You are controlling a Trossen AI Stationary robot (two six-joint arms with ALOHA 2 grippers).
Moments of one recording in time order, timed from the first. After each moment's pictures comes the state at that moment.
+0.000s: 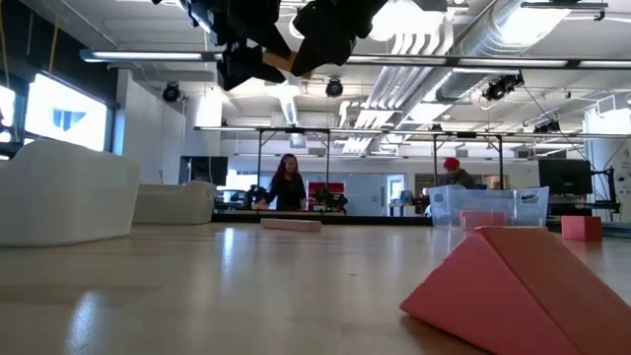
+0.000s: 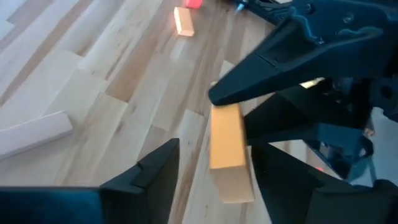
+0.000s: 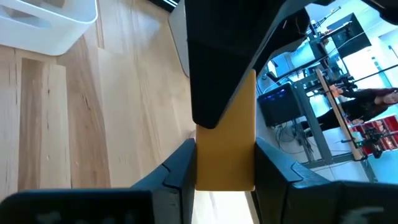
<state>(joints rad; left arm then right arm) 0.23 1.36 1.08 -0.43 0.15 -0.36 0.29 1.89 1.52 -0.44 0.96 -0.16</state>
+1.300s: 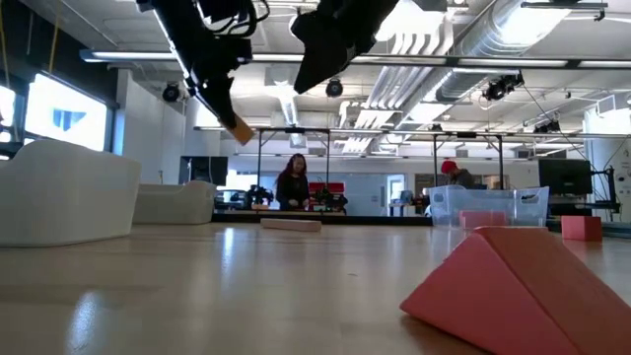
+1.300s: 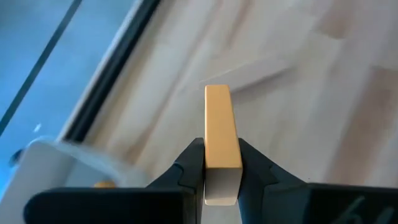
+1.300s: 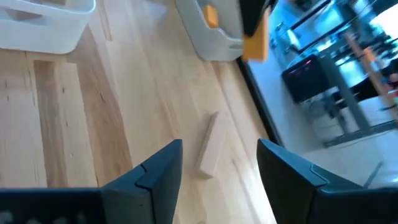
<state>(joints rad) 0.49 1.33 1.08 -0.75 -0.23 0.01 0.26 1.89 1.52 -0.52 0.87 0.05</state>
